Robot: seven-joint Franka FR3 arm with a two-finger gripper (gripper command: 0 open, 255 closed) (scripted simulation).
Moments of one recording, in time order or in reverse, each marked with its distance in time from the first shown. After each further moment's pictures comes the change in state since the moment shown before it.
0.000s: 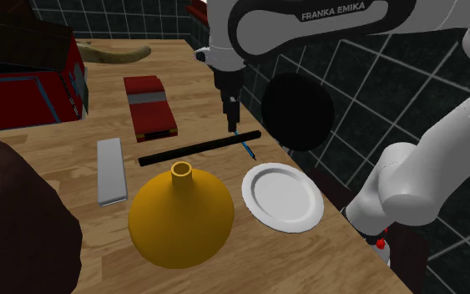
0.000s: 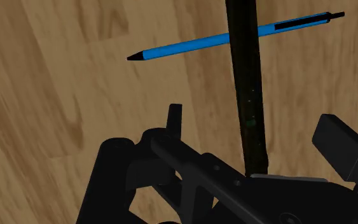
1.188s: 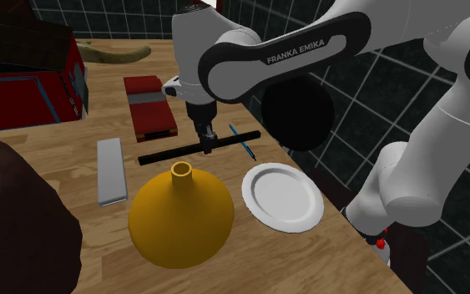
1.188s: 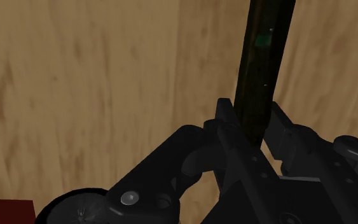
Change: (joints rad) arm 0.068 0.170 0.066 0.026 -0.036 0.151 -0.107
